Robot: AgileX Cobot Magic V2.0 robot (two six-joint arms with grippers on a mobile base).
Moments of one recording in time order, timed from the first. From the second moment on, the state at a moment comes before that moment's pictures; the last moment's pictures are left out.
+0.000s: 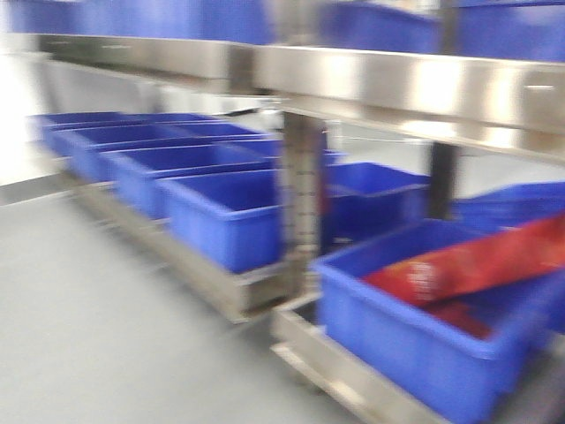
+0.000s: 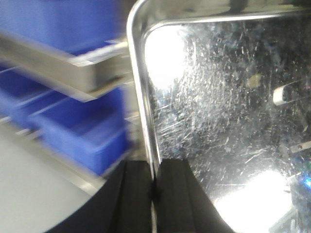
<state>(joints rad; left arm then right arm) -0.69 1.60 -1.72 0.48 0.60 -0.51 0.20 1.43 -1.52 0.02 0.51 0.14</state>
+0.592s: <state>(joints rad) -0.69 1.60 -1.72 0.48 0.60 -0.51 0.20 1.43 -1.52 0.02 0.51 0.14</state>
